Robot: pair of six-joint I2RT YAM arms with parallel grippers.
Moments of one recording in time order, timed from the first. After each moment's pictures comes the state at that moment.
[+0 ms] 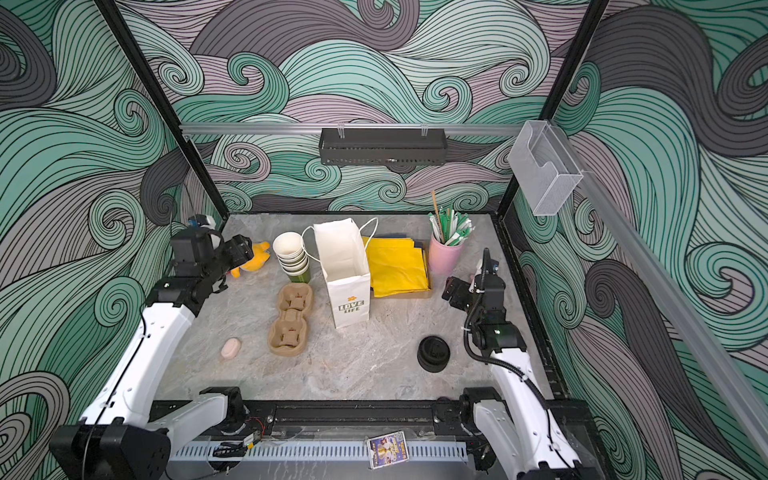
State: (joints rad) left arm 0.01 1.14 1.17 -0.59 -0.01 -0.43; right arm 0.06 0.78 0.60 -0.41 0.03 0.40
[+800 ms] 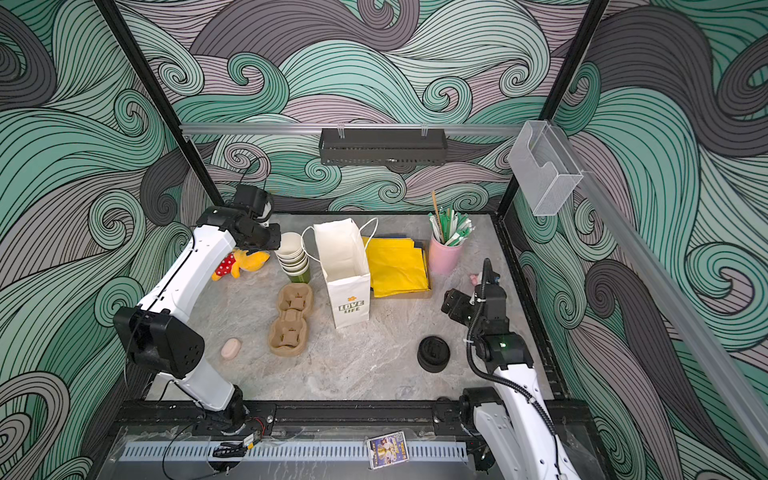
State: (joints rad) left arm -0.18 1.67 1.73 -1.08 -0.13 -0.23; right arm 0.08 0.69 0.61 -0.58 0.00 0.48
